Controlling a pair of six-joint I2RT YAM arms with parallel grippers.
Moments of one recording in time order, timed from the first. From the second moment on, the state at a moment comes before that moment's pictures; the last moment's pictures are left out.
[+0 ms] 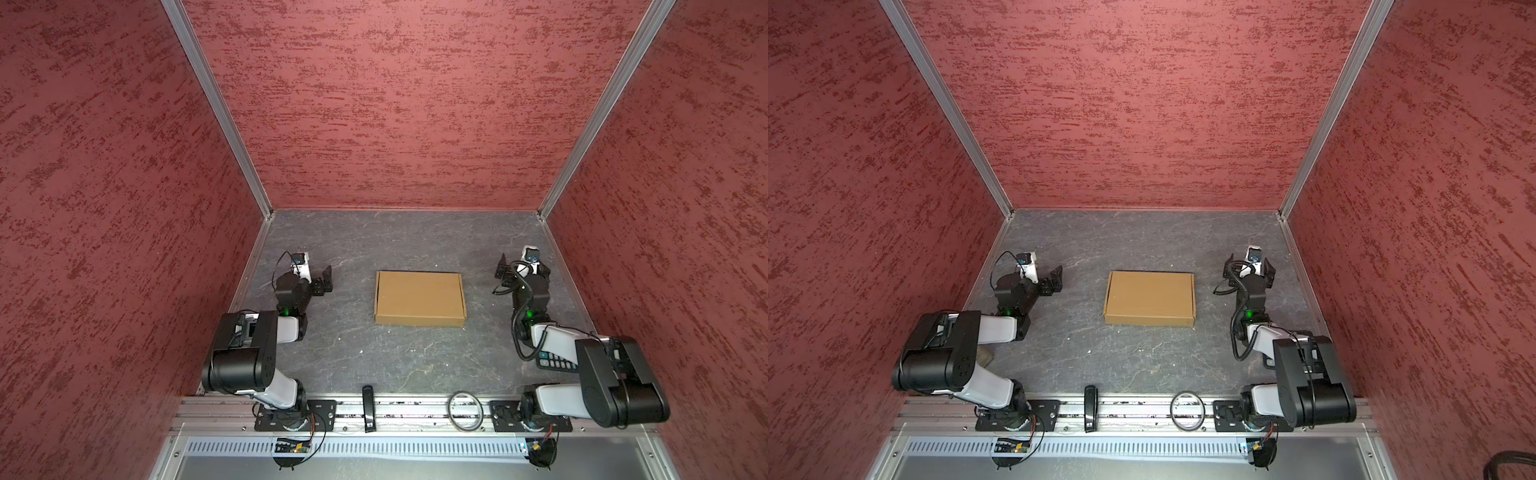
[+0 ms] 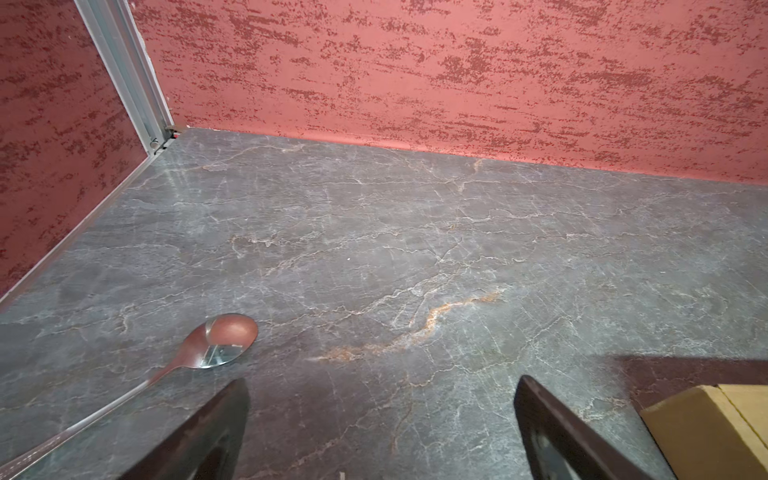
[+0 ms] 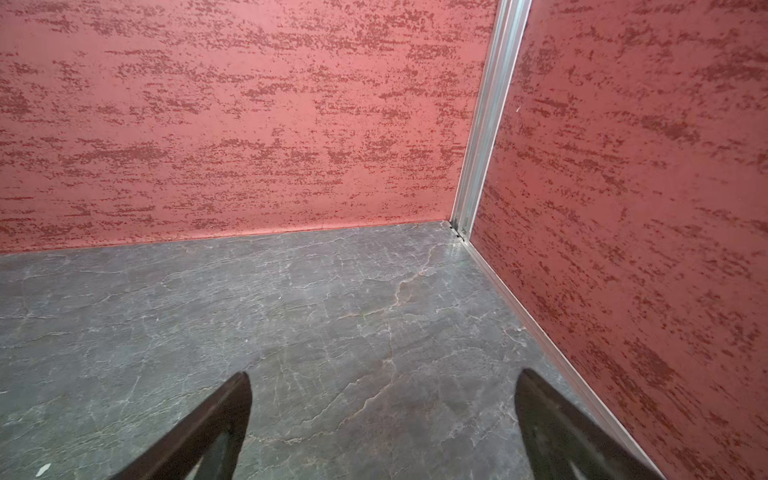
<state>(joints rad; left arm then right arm) 0.07 1.53 0.37 0.87 0.16 -0.09 0.04 1.36 0.37 0.89 0.29 0.00</state>
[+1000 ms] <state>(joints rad) 0.07 1.53 0.37 0.87 0.15 -0.09 0.01 1.56 0.23 1.20 0.18 0.04</state>
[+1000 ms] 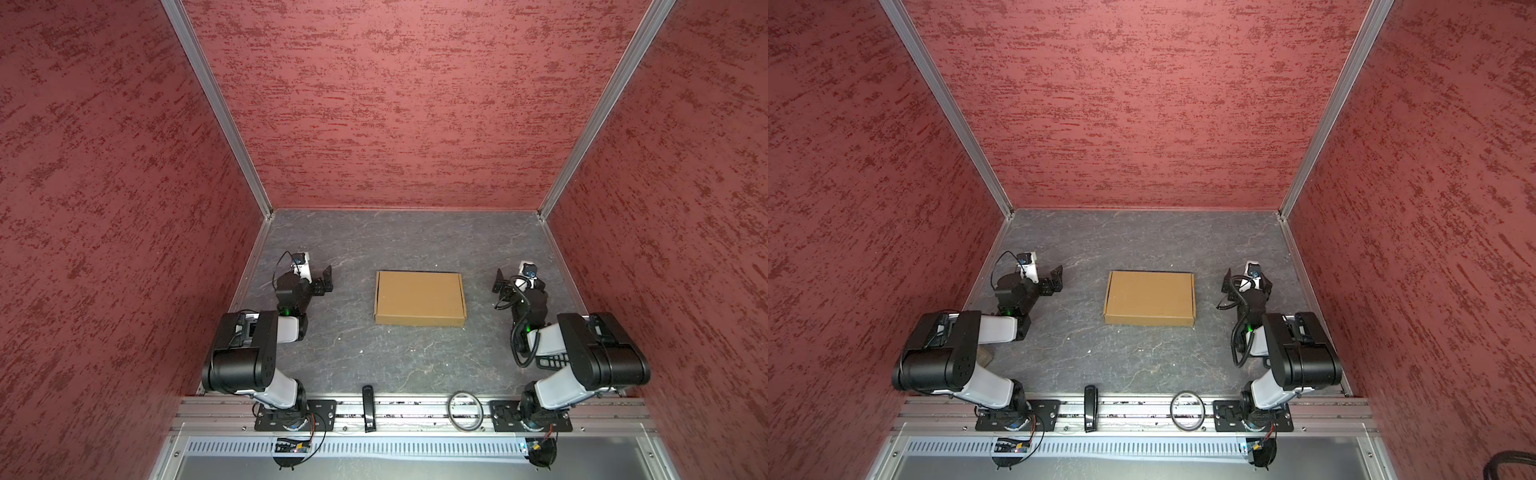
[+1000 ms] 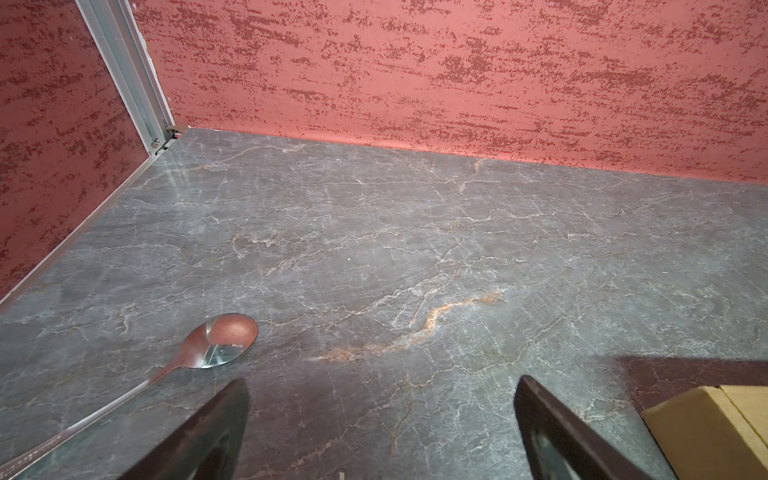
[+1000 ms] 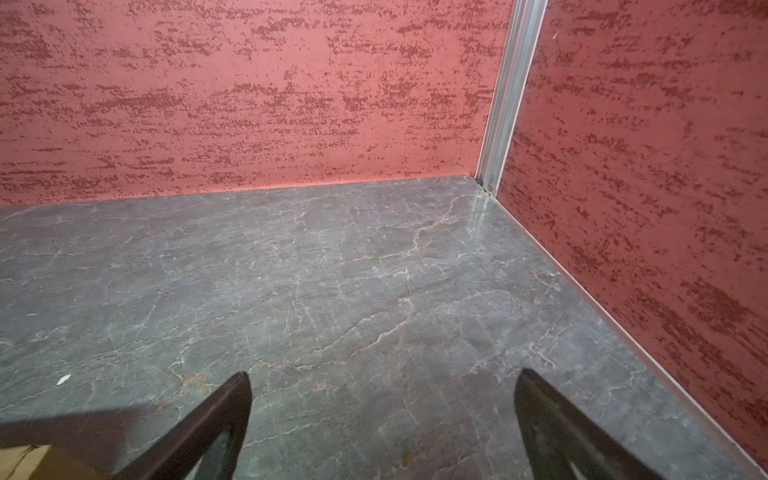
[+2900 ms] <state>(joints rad) 0.07 1.53 0.37 0.87 0.15 -0.09 -0.03 1.56 0.26 1.18 0.07 0.06</state>
